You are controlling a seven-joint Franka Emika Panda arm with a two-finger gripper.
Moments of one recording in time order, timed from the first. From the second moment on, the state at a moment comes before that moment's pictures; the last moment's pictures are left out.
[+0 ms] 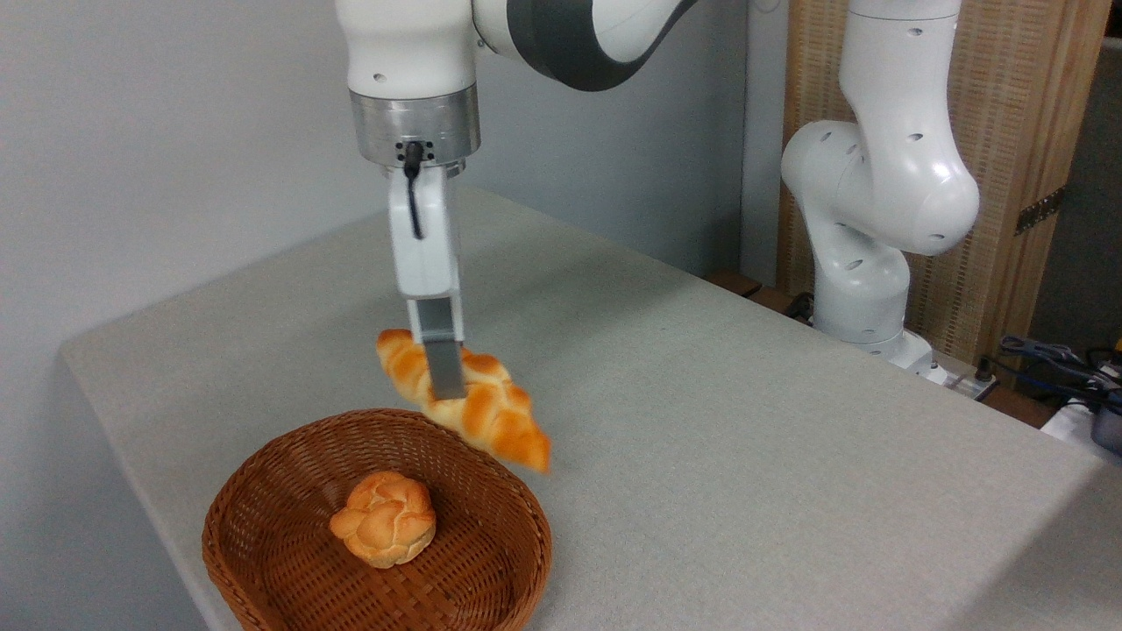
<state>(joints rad) -0.22 -0.08 0.16 -1.87 -0.04 1.87 1.26</state>
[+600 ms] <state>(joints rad) -0.23 -0.08 0.06 -1.90 -0.14 1.78 0.68</state>
